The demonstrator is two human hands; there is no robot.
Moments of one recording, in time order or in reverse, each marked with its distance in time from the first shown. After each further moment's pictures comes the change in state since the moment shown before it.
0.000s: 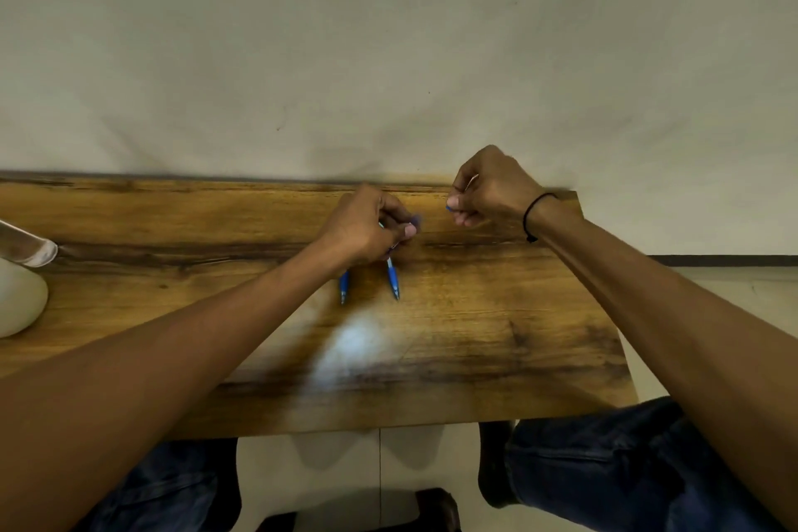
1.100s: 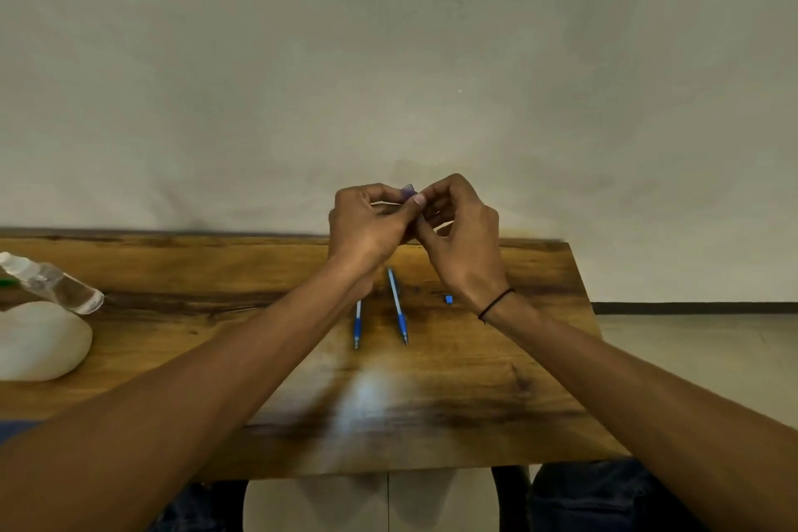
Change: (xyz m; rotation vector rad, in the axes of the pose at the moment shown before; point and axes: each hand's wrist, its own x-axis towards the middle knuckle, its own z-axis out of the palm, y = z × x) left_hand -0.023 0.067 -0.027 -0.565 0.399 0.023; right_hand -0.055 -0.058 0.042 0.201 0.574 -0.466
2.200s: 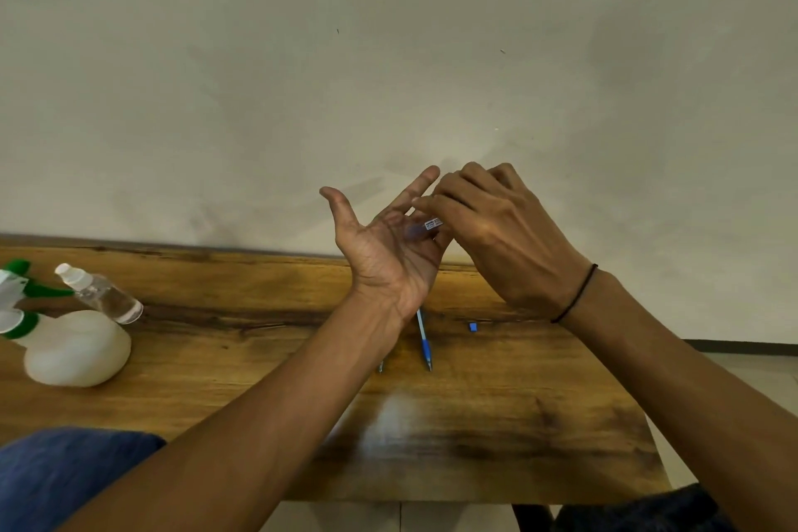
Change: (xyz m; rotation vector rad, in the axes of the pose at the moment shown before) left_hand -0.023 0.034 -0.011 -1.106 -0.285 -0.154; right_hand 0.039 -0.050 -0.046 -0.707 -0.197 -0.912
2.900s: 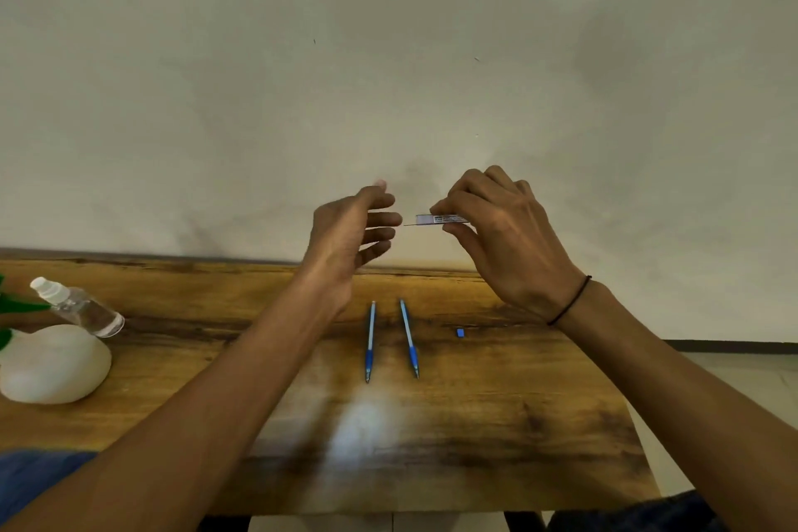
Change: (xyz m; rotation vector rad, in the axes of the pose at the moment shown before) left_hand 0.013 0.037 -0.006 0.885 0.353 0.028; right_hand -0.013 0.010 0.000 0.181 -0.024 0.325
